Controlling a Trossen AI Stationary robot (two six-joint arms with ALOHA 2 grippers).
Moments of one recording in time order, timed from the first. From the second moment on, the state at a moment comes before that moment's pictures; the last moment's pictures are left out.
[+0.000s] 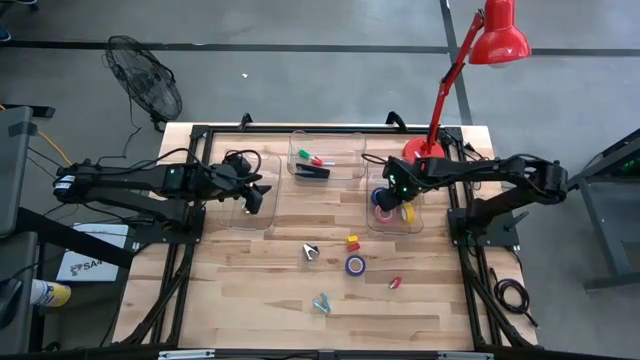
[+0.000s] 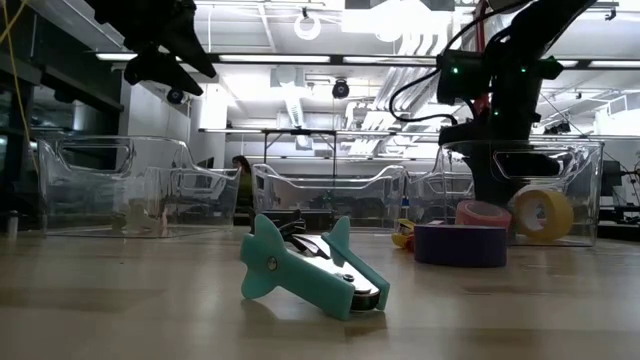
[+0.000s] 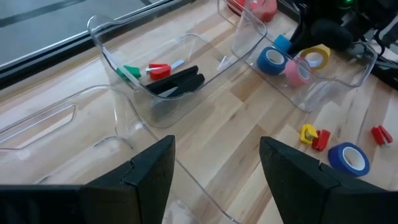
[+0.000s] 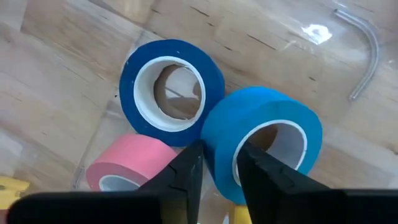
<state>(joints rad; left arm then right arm) 0.00 0.87 0.80 -0.56 -0.41 -0.63 -0.36 1.35 0.69 -0.62 0.00 0.77</state>
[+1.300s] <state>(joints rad) 0.00 0.87 0.80 -0.56 -0.41 -0.64 -0.22 0.92 0.69 -0.51 -0.06 0.63</state>
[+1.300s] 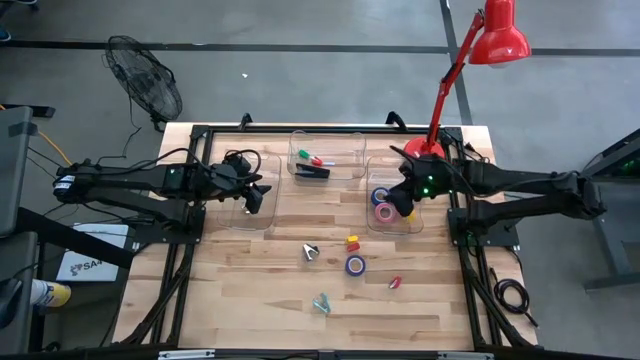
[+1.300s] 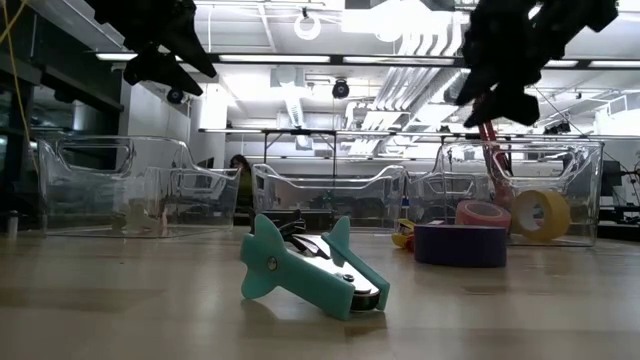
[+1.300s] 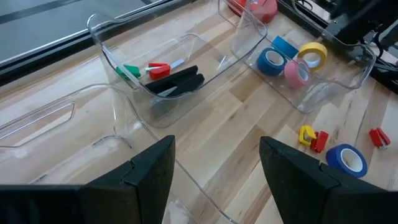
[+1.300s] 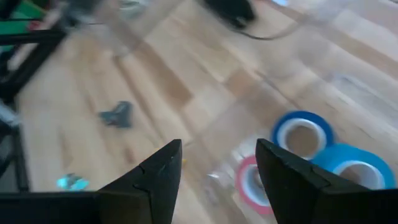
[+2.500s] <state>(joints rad) 0.00 0.87 0.80 -0.55 -0.32 -0.55 0.44 1.41 0.81 -0.06 0.26 0.67</state>
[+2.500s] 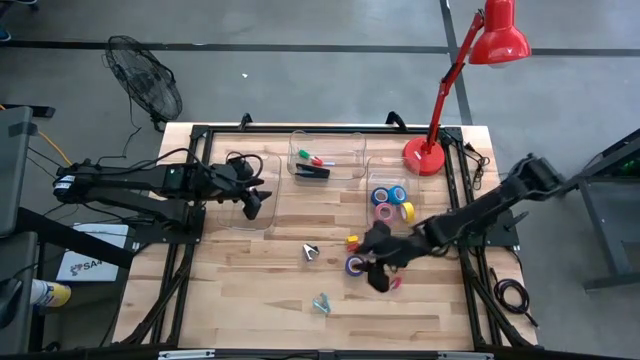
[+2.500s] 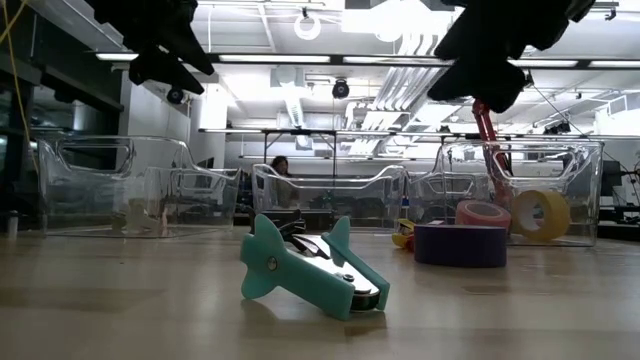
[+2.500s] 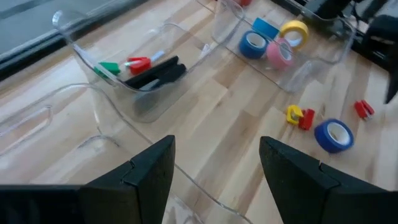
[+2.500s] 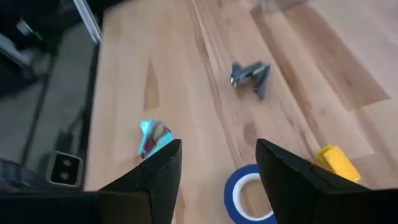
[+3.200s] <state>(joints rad) 0.00 0.87 0.80 -0.61 -0.25 -0.52 0.45 1.84 1.16 -0.44 0.20 0.87</state>
